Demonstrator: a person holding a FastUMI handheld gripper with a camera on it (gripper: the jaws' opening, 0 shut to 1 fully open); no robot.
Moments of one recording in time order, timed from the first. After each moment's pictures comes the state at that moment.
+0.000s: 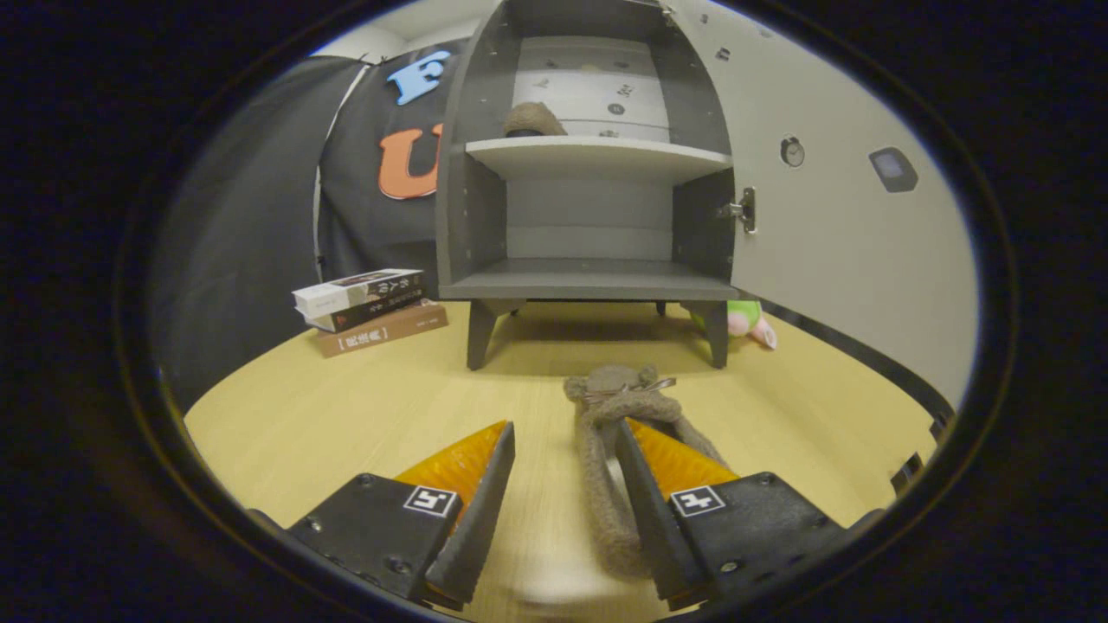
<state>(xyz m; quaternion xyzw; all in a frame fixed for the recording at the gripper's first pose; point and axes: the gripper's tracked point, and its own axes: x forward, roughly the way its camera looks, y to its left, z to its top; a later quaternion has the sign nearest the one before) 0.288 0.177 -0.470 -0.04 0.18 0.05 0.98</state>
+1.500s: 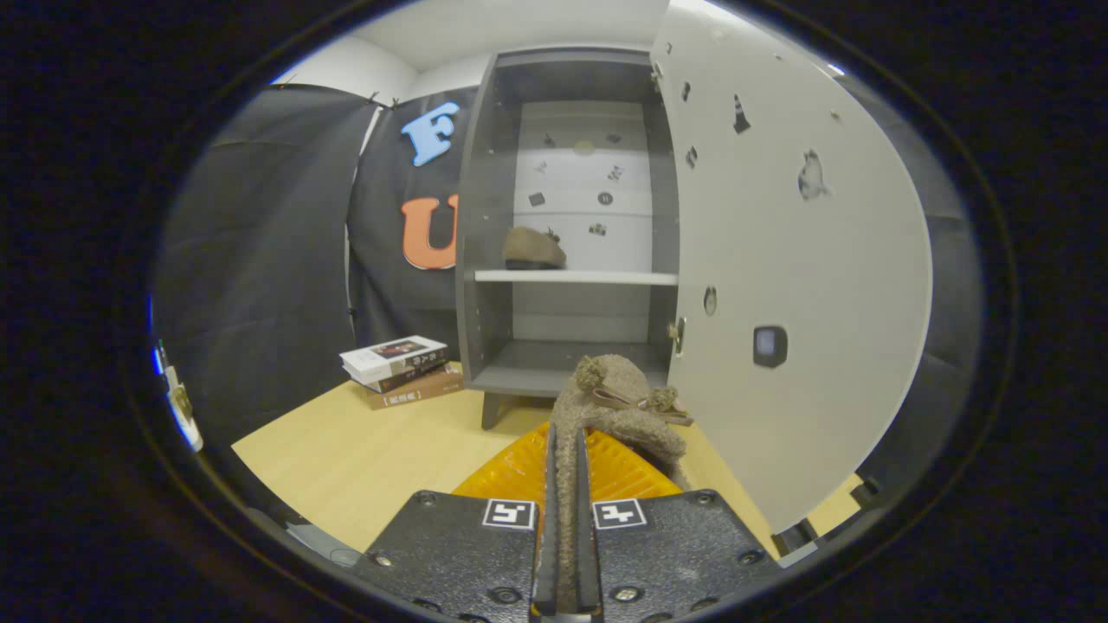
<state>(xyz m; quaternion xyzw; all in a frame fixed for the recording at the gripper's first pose) 0.178 0.136 -0.269 -0.05 0.07 0.09 0.99</state>
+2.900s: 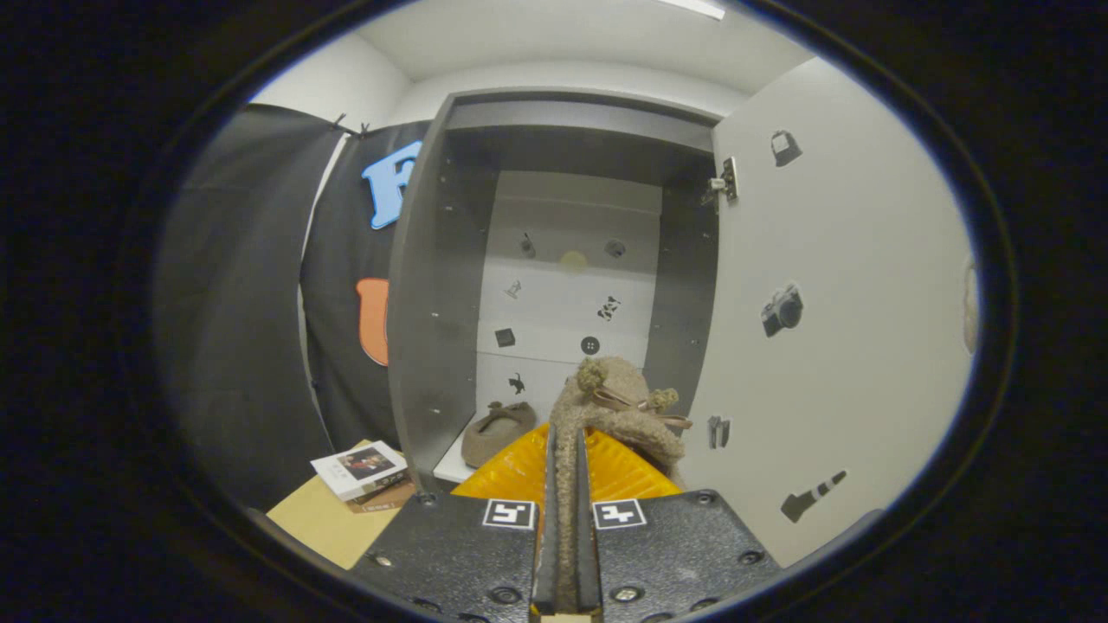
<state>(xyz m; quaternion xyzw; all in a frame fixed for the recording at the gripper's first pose) 0.352 0.172 0.033 -0.09 0.06 0.04 0.99</state>
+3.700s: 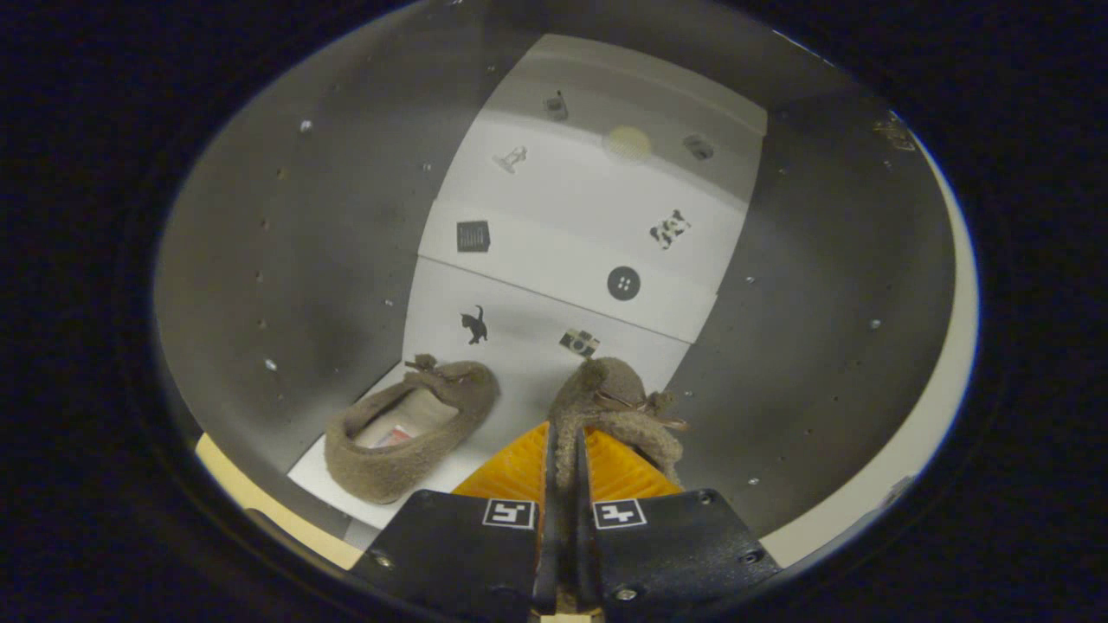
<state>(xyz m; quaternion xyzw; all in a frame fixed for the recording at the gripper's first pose) 0.584 0.174 -0.081 -0.21 0.15 0.00 0.97</state>
